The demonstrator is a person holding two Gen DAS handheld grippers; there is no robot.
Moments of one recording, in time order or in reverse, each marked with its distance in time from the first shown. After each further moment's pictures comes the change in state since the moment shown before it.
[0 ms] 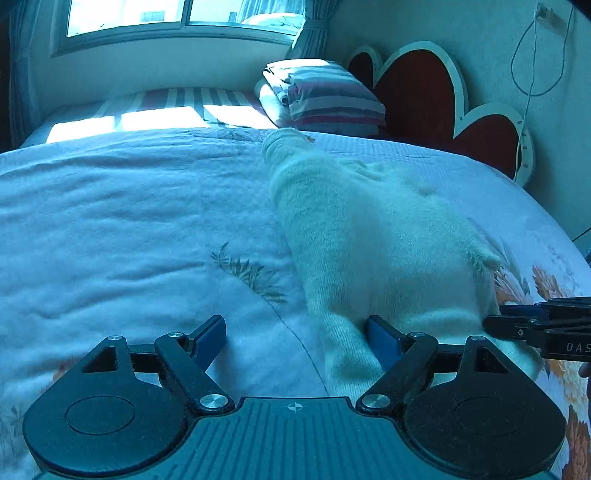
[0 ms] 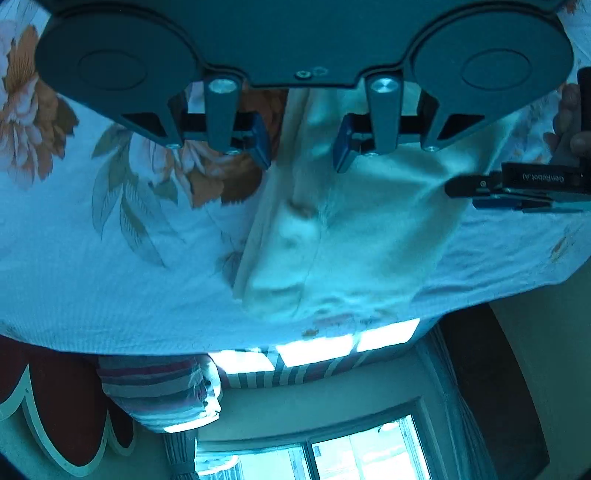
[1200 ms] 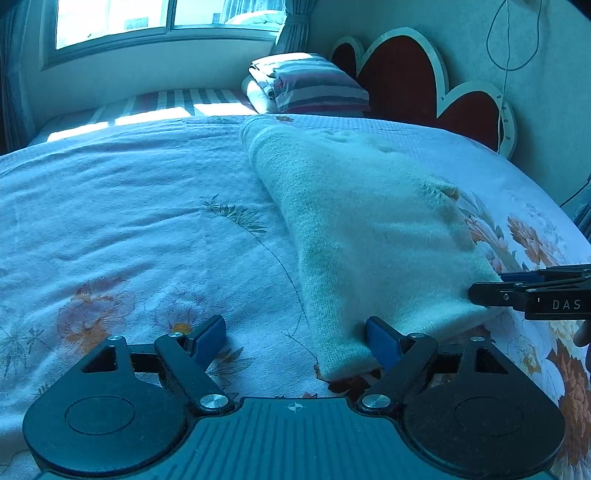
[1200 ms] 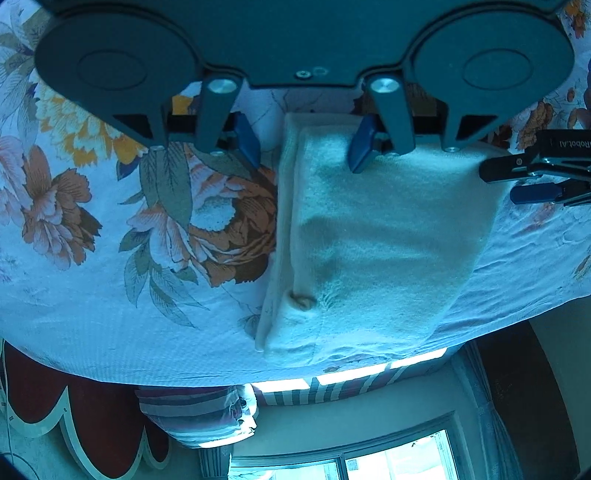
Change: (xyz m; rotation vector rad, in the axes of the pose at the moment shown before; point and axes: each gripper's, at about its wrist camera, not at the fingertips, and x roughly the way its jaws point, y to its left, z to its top) left arm -0.036 -0.013 -0.043 0.080 0.015 0.003; right arm -0.022 0.026 -0.039 0.063 -0.010 -0.103
